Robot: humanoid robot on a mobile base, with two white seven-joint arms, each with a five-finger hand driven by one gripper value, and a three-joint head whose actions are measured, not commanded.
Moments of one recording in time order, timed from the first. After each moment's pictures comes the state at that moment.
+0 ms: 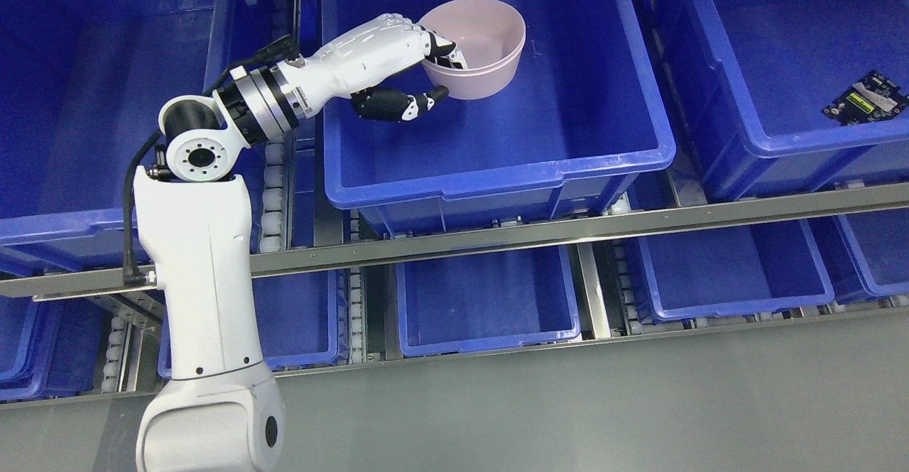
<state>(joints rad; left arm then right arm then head) -0.85 0.00 0.16 -1.31 -0.59 -0.78 -1.04 0.04 0.00 0.00 0.00 0.00 -0.25 0.00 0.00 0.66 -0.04</state>
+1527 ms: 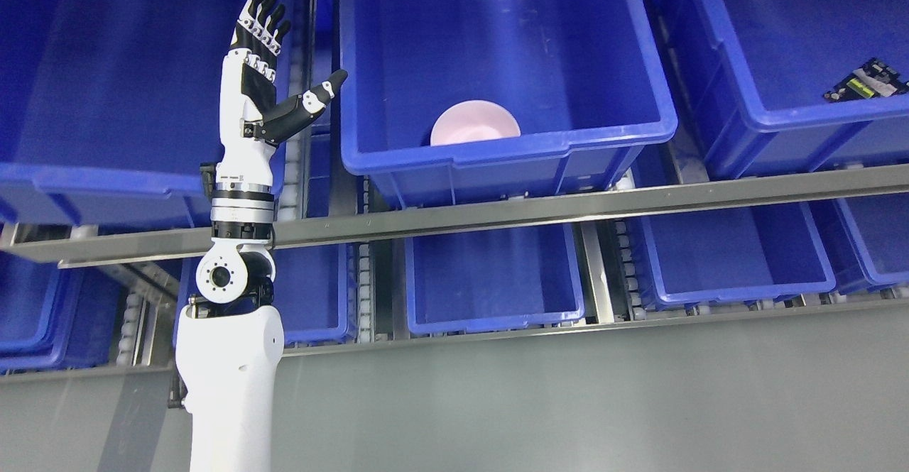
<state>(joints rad) -0.45 0.00 0.09 -1.48 0.11 -0.32 -0.18 0.04 0.00 0.00 0.00 0.00 -0.25 0.00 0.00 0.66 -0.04</state>
